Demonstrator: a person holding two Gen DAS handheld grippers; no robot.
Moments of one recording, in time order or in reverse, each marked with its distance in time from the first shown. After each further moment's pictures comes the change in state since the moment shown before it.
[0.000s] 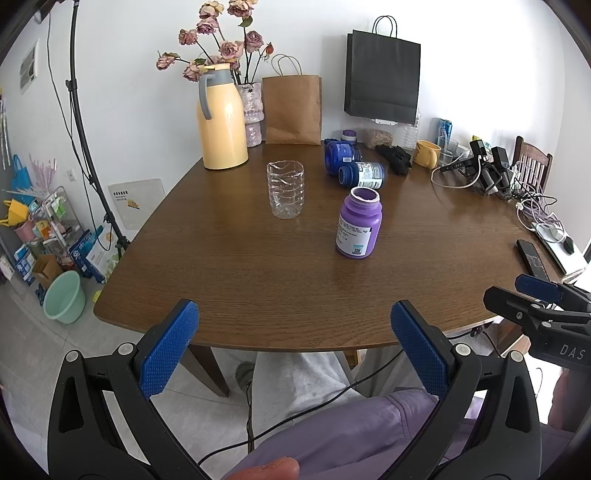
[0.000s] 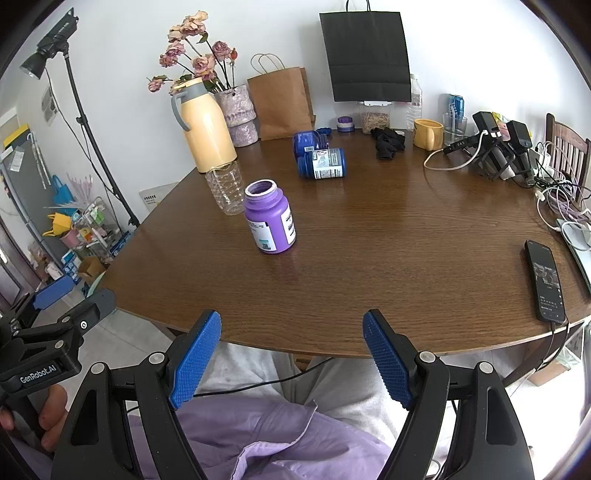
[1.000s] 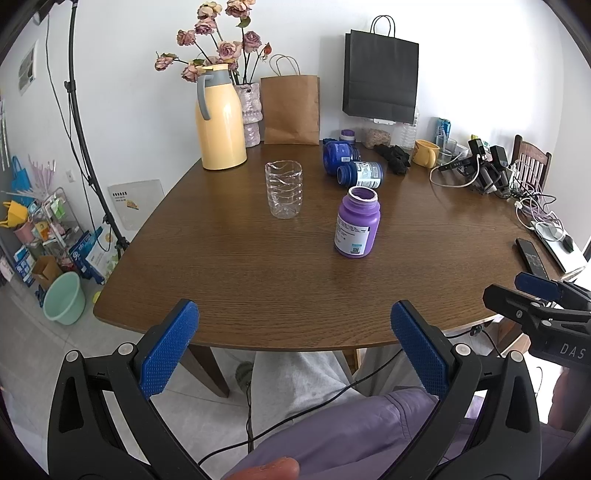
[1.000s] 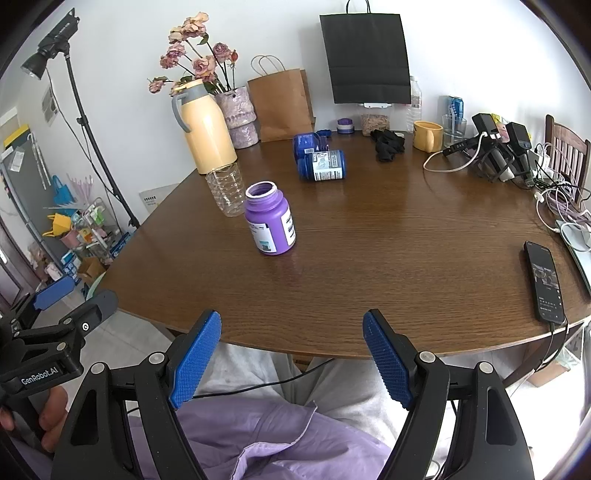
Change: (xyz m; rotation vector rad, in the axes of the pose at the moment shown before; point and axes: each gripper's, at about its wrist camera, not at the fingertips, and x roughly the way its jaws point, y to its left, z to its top) left arm 0.005 -0.002 -0.005 0.005 0.007 -0.005; right arm -0.002 0.000 0.001 0.000 -0.004 -0.001
